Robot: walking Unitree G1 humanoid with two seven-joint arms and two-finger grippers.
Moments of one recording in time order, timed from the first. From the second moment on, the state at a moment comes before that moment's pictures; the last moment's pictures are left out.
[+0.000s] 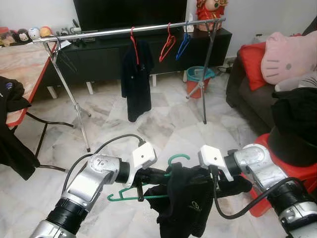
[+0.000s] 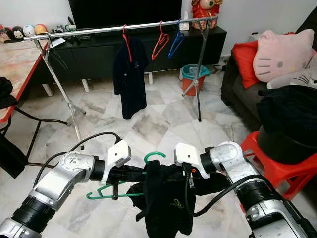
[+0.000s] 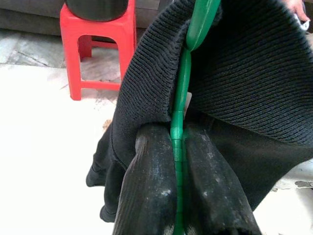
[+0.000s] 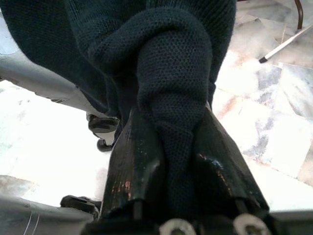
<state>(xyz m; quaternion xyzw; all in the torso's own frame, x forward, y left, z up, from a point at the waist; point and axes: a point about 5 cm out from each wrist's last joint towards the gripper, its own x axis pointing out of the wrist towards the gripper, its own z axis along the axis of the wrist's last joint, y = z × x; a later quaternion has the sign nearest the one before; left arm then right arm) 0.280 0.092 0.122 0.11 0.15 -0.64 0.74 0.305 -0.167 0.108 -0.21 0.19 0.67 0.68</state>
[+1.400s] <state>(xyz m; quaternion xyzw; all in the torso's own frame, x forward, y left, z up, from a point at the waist) 0.289 0.100 0.125 0.15 0.13 -0.64 0.75 0.301 -0.169 0.095 -0.26 0.24 0.67 0.65</state>
